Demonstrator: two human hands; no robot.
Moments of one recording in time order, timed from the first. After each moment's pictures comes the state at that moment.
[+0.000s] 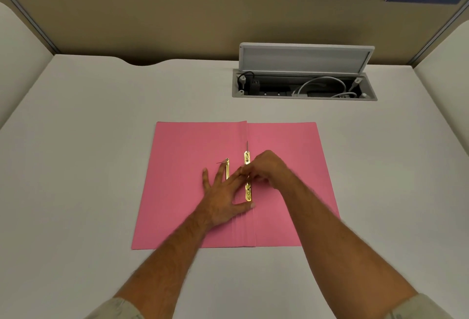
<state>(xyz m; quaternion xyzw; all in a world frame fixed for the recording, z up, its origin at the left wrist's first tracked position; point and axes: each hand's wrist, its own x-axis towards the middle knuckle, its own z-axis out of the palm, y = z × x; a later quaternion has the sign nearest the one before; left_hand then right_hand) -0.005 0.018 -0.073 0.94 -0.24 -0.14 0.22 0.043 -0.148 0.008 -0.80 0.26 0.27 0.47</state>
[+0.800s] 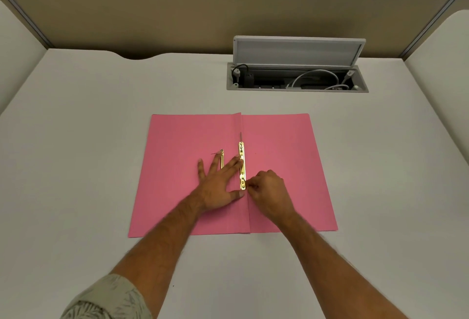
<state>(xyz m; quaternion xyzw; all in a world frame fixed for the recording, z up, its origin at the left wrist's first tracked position) -0.001 0.018 -0.063 0.93 -0.24 -0.19 0.18 -0.056 -0.157 -0.016 -0.96 0.01 0.11 0.26</state>
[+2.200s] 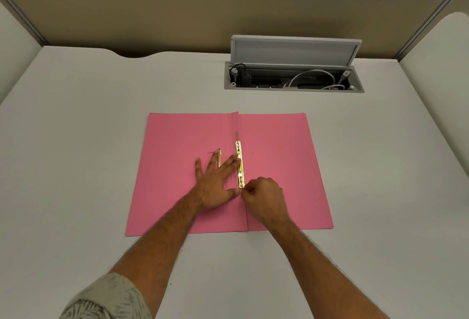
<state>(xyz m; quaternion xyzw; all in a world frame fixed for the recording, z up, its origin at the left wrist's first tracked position) -0.002 0.018 -0.067 0.94 -0.24 -0.19 0.17 -0.071 -0.145 -0.016 -0.95 0.09 0.11 0.27</state>
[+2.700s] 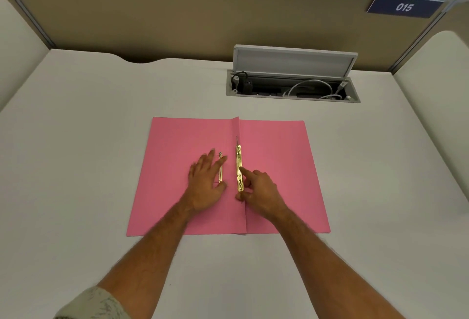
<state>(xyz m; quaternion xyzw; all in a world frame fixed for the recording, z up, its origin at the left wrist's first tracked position) -0.008 0.034 -0.059 0.94 -0.14 -0.11 0.30 -0.047 -0.155 -0.026 -0.94 0.02 0.15 0.30</state>
